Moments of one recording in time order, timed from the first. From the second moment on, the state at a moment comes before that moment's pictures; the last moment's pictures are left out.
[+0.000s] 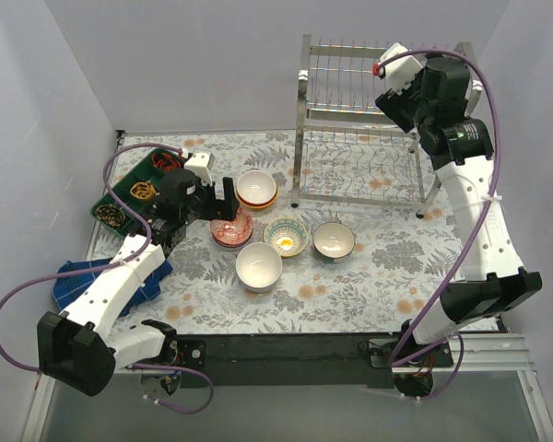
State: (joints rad) left arm -0.38 1.13 0.94 -0.29 0.03 -0.22; right arm 0.24 1.54 1.94 -0.68 0.28 -0.80
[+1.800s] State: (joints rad) left arm -0.38 1.21 0.94 -0.31 0.07 -0.22; right arm 0.15 1.45 1.80 -0.59 0.02 -0.85
